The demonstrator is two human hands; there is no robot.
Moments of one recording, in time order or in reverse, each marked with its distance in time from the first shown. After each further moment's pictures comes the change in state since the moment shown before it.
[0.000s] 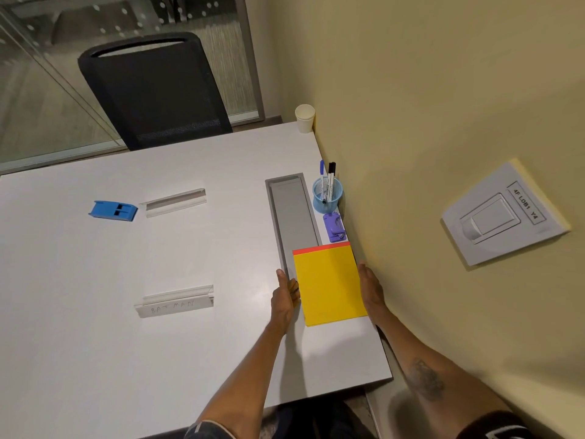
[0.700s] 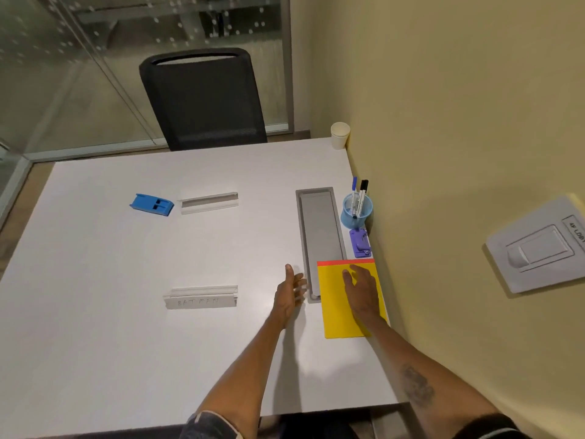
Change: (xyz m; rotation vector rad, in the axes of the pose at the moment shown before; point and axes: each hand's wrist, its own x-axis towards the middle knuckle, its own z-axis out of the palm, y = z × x) left_hand -0.007 0.042 -0.044 -0.029 -0.048 -0.018; right_hand -0.026 -0.032 0.062 -0.511 0.012 -0.298
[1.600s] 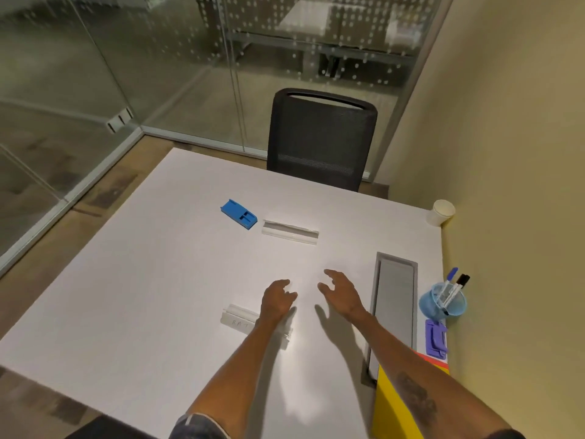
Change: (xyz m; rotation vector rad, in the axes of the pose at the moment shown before) left_hand 0.024 0.095 -0.182 0.394 0.434 0.196; right_hand 0.034 -0.216 0.124 -0.229 -0.498 -0.417
